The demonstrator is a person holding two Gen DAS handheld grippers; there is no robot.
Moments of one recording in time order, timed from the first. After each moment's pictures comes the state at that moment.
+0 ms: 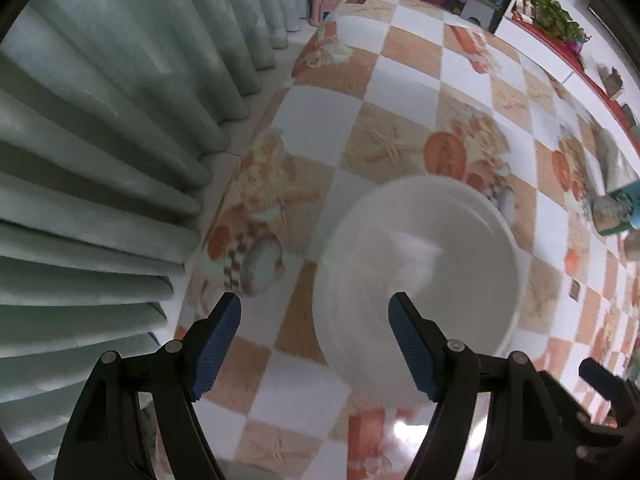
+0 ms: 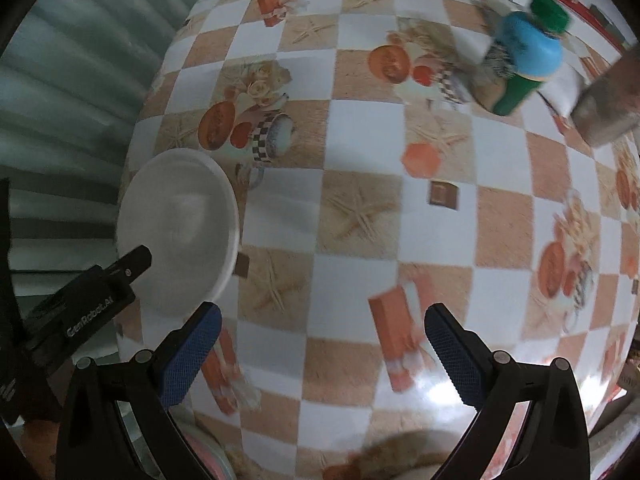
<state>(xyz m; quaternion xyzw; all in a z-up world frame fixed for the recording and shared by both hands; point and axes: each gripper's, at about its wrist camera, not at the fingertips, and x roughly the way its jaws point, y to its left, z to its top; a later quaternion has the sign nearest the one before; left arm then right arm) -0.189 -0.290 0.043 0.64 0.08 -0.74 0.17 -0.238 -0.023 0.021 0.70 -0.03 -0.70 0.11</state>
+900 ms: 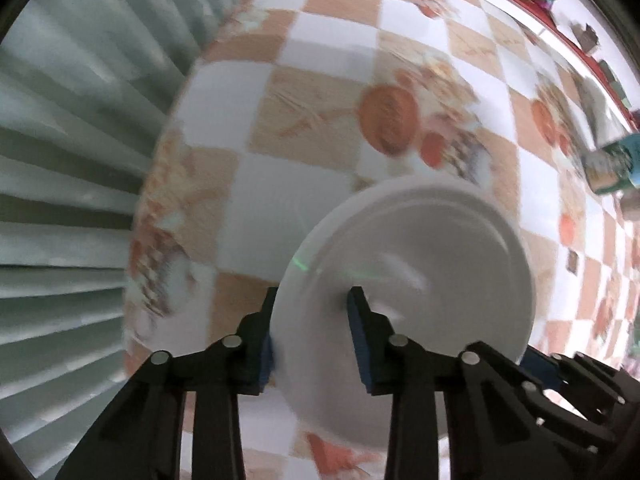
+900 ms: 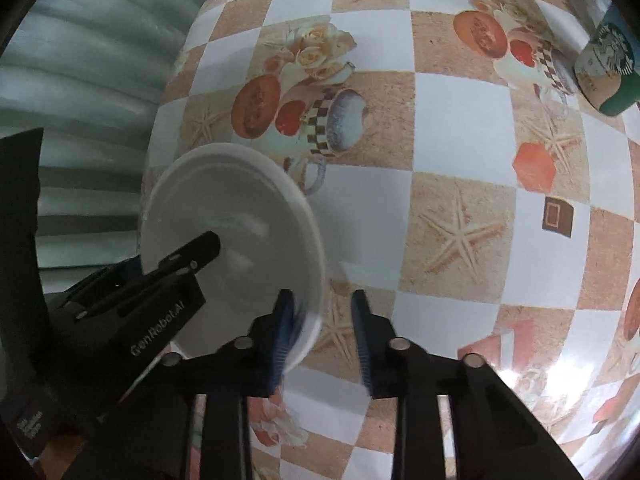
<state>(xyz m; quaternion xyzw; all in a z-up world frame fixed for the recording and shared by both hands) -0.221 -0.229 -0.002 0.69 0.06 -0.72 0.09 -0.253 -0.052 -0.026 0.72 -0.09 -0.66 0.19</state>
